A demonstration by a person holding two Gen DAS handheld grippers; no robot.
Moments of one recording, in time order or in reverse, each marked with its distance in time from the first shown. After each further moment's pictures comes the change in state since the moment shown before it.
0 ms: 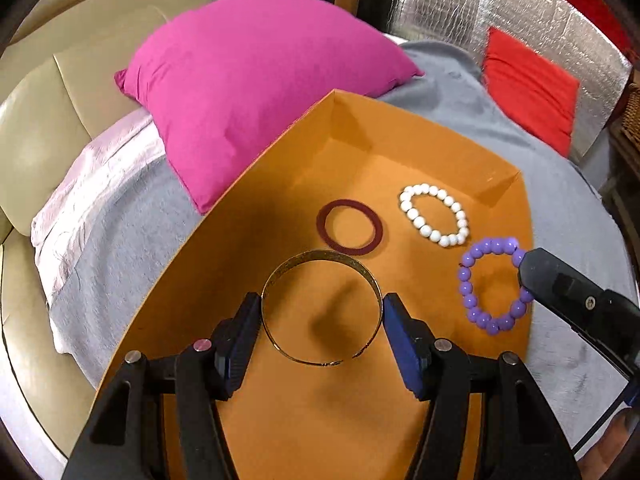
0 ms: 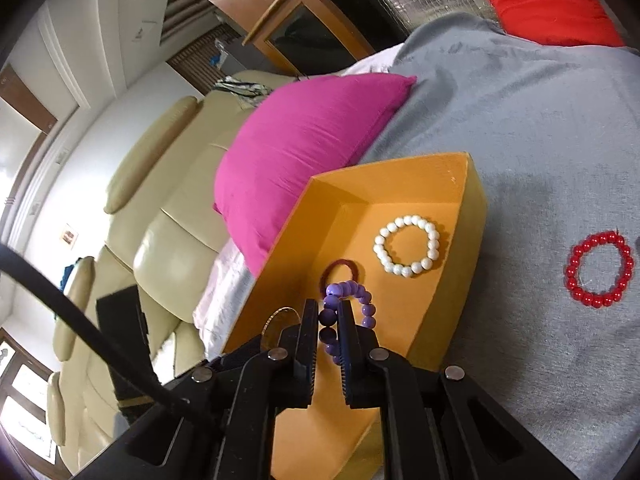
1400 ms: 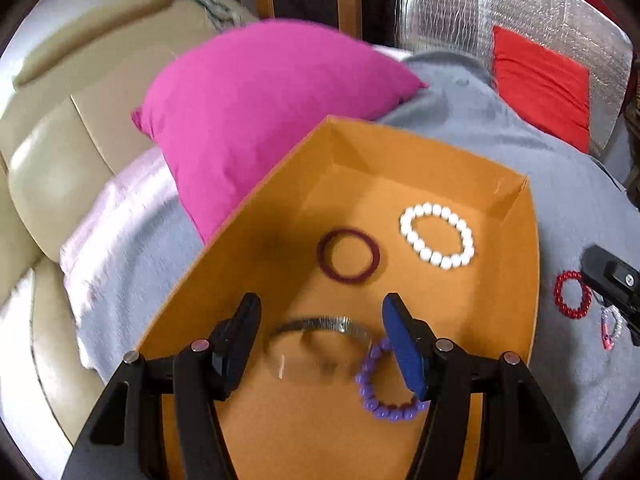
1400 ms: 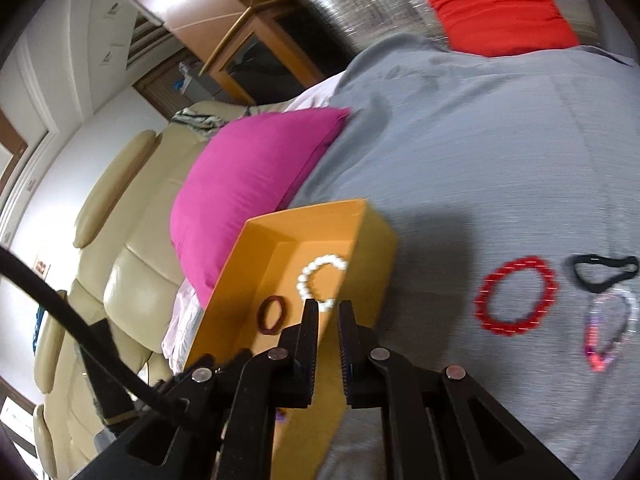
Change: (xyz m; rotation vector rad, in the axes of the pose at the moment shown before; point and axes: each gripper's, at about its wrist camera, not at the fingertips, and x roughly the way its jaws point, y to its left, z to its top) left arm -0.008 -0.038 0.009 0.063 -0.120 0.157; right arm -0.042 -0.049 0.020 0.081 -0.085 -0.126
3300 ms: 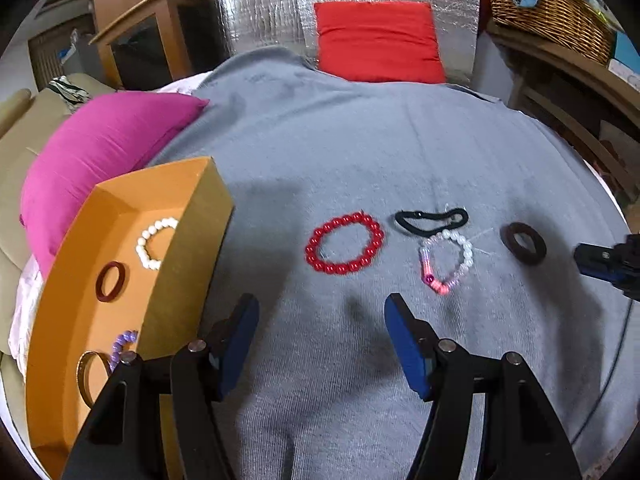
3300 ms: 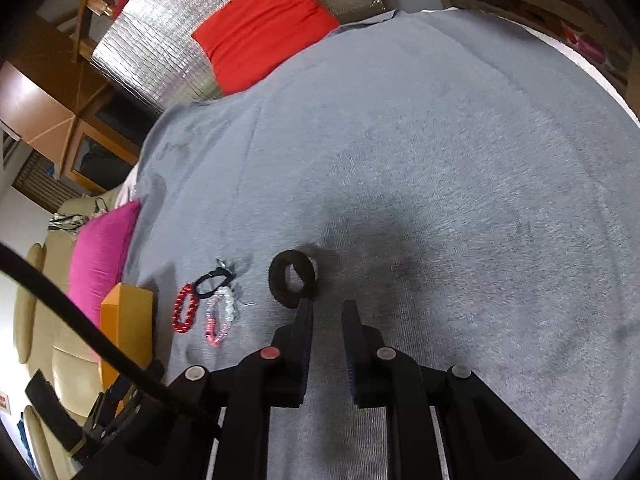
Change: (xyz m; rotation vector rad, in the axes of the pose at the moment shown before) left arm -0.058 -0.188 -0.052 0.342 -0.021 -0.281; right arm -0.175 -0.212 -0.017 0.376 -0.044 -0.383
